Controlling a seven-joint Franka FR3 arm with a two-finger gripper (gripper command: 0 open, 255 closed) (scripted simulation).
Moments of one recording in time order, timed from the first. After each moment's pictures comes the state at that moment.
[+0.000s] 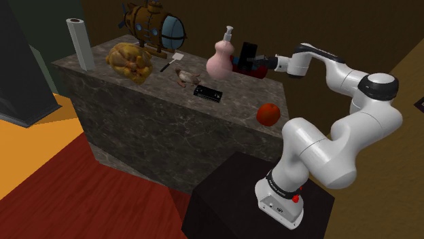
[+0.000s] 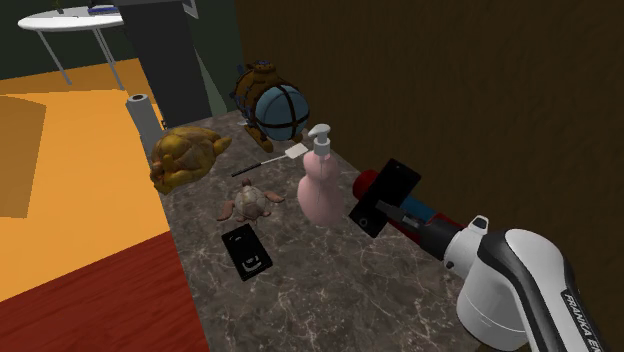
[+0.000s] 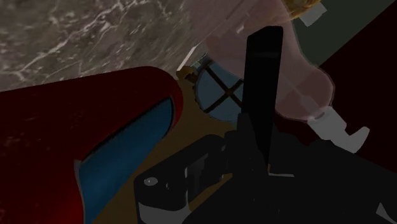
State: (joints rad) arm 1.10 -1.12 -1.75 -1.80 0.42 2.17 -0.97
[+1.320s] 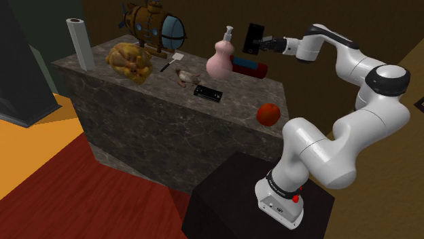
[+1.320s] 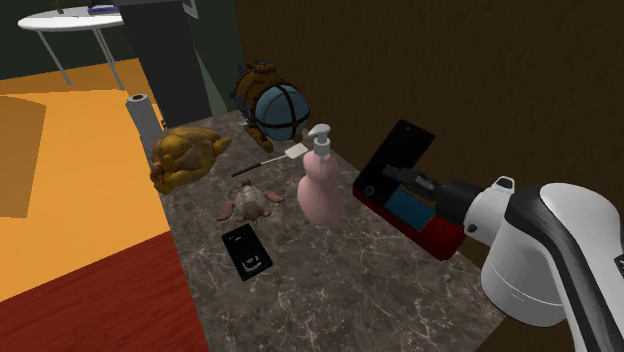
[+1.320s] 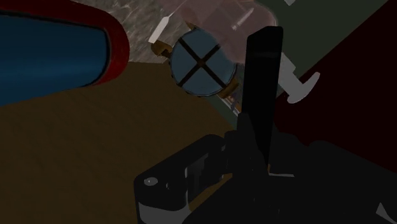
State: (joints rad) arm 1.07 -1.02 -1.63 -1.73 0.46 2.11 -0.83
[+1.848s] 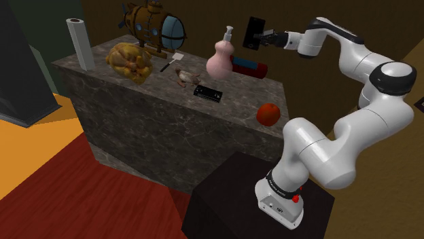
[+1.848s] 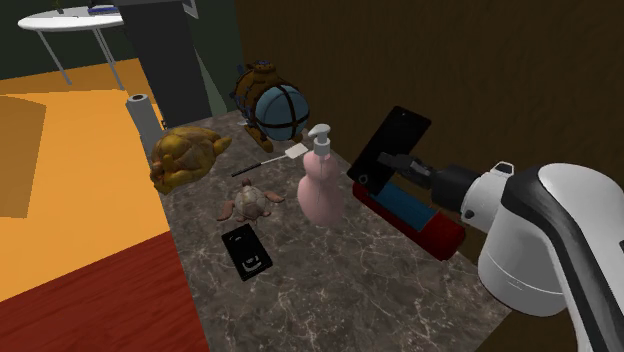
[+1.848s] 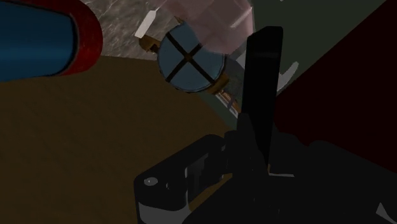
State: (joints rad) arm 1.04 -0.98 -1.57 -1.75 0.48 2.12 -0.79
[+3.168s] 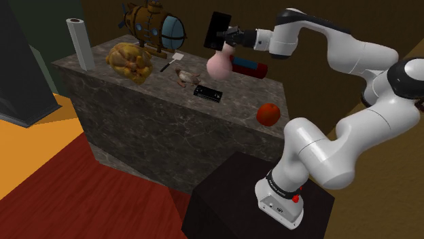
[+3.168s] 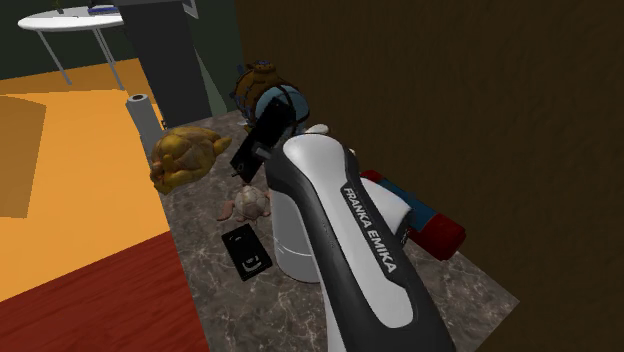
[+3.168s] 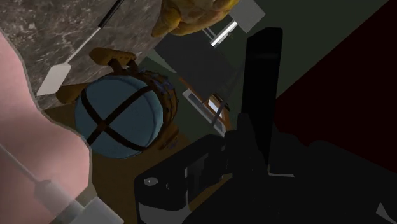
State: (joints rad) arm 0.99 -0.95 -1.20 -2.31 0.75 2.71 -0.88
